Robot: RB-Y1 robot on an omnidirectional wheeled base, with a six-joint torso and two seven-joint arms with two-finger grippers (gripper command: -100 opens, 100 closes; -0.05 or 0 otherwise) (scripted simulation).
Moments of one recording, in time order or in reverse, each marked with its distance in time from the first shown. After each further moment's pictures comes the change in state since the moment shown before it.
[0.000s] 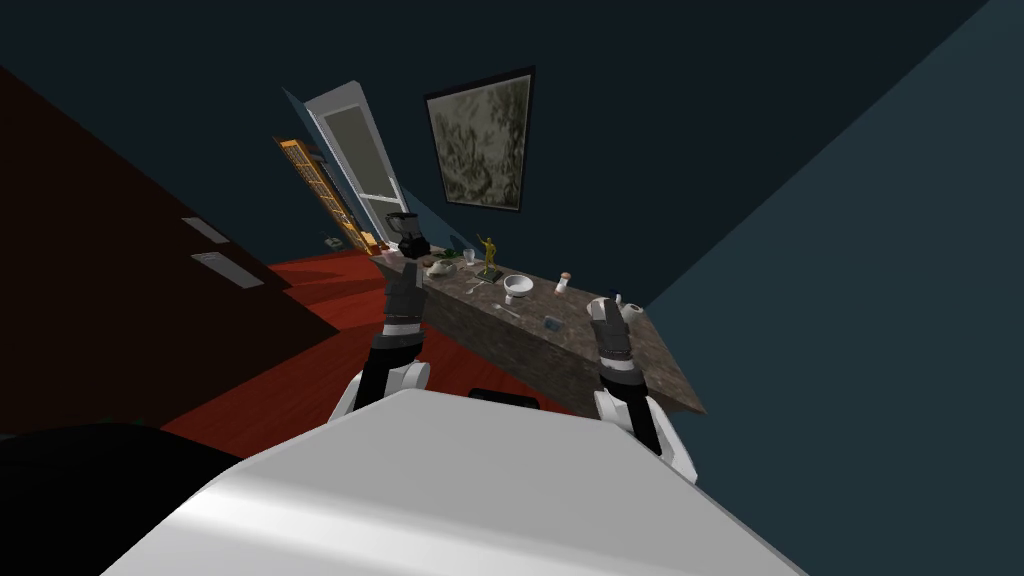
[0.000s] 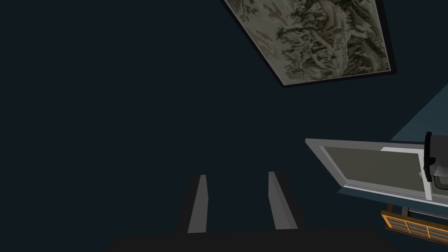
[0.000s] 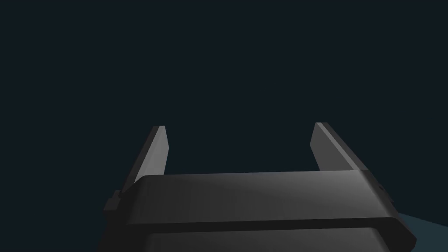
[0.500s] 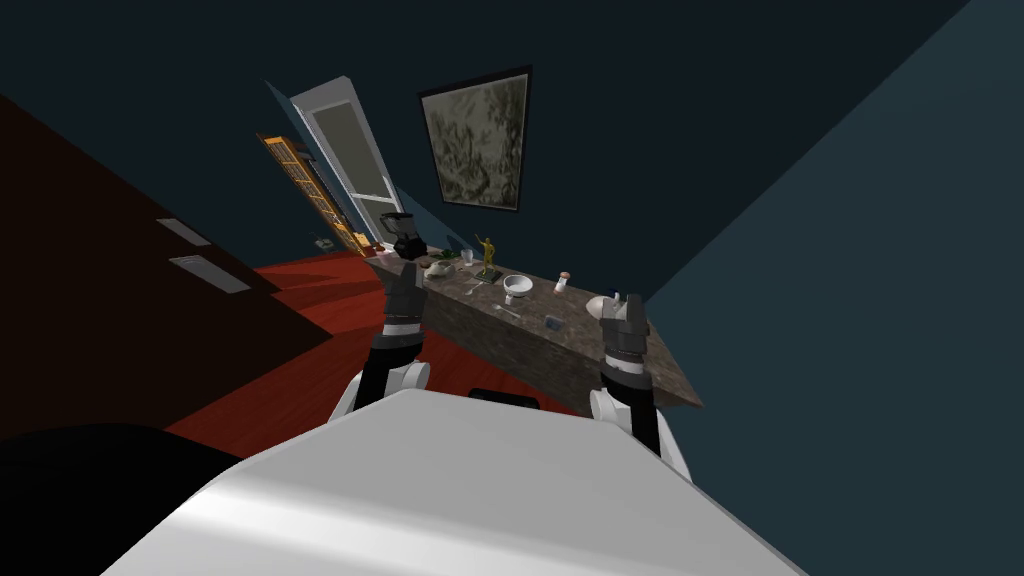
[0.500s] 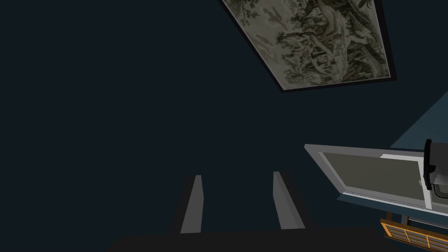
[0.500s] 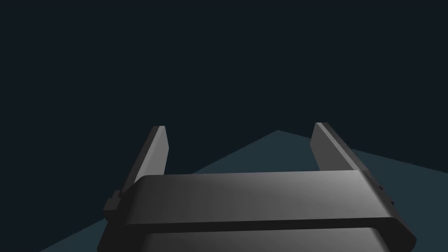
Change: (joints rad) left arm 0.000 0.000 0.000 0.000 0.000 0.000 0.000; right arm 0.043 0.143 -0.015 -0.104 -0.057 0.044 0.002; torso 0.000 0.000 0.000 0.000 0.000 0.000
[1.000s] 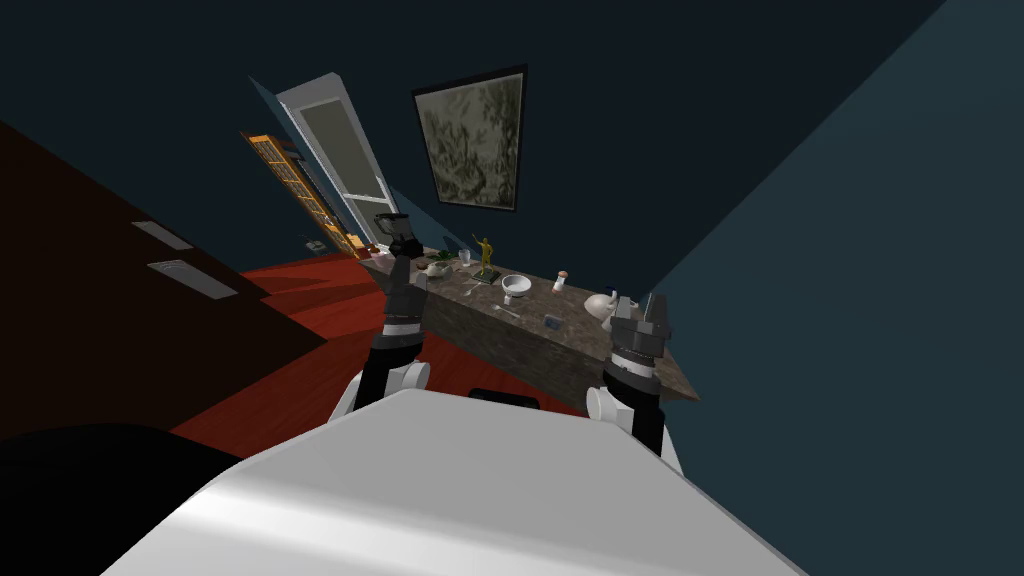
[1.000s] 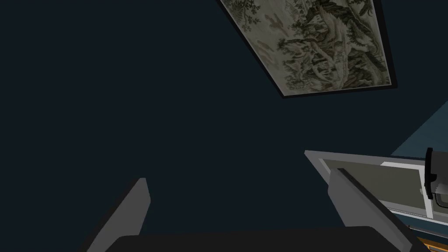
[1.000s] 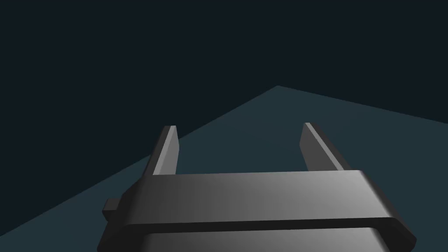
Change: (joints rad) left arm 0.000 0.000 0.000 0.000 0.000 0.000 0.000; right arm 0.021 0.134 -0.017 -0.067 -0.044 0.026 -0.002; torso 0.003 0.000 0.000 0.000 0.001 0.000
